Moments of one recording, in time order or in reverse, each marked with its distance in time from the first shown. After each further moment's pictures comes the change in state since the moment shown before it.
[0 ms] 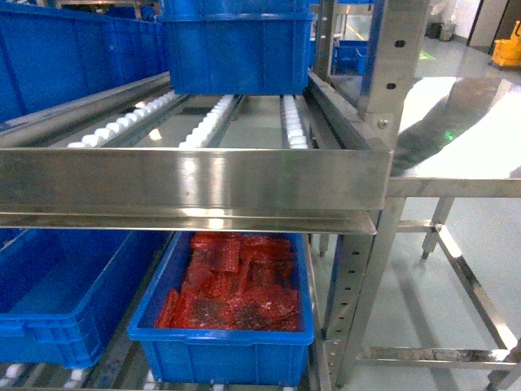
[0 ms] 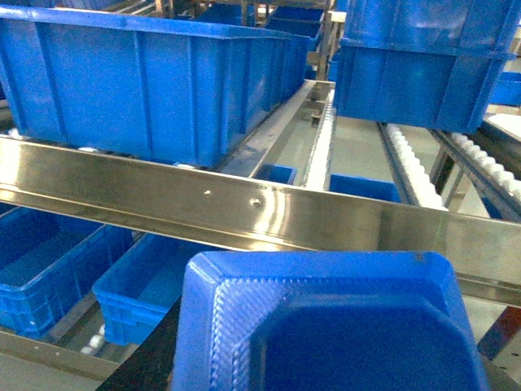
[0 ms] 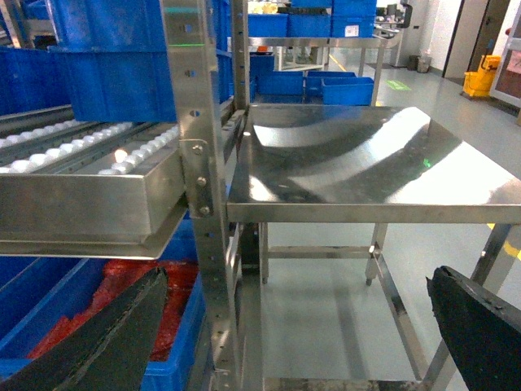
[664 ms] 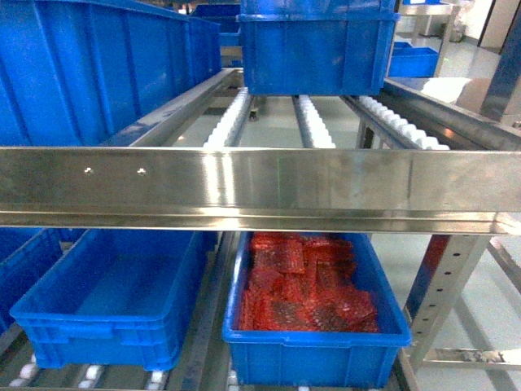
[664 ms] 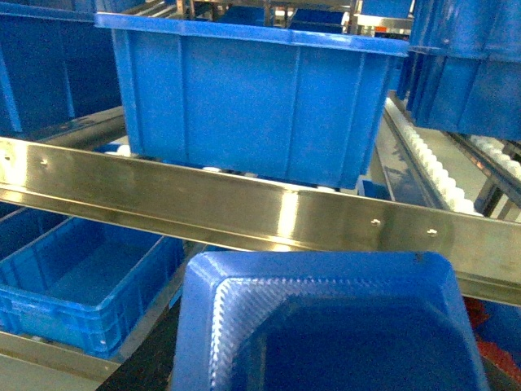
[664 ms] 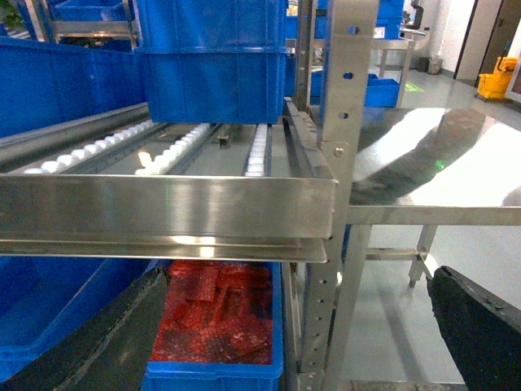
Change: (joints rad) left arm 0.000 -0.001 0.000 0.000 0.000 0.000; right arm 0.000 0.000 0.000 0.002 0.000 0.000
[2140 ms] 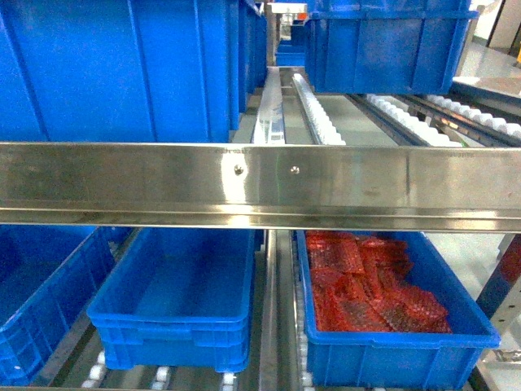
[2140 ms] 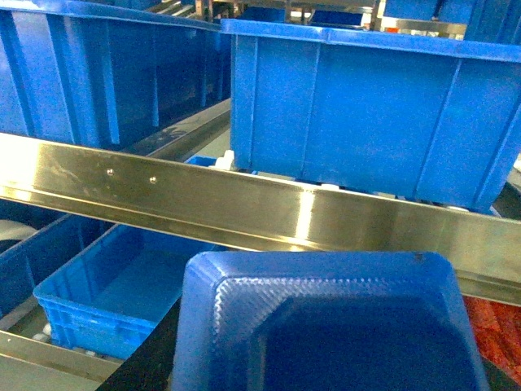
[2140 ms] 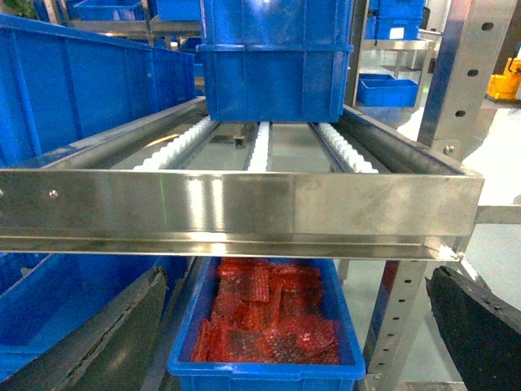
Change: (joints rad) left arm 0.000 0.000 0.000 0.002 -0.003 0.000; right arm 0.000 0.000 0.000 0.001 -0.001 0.000
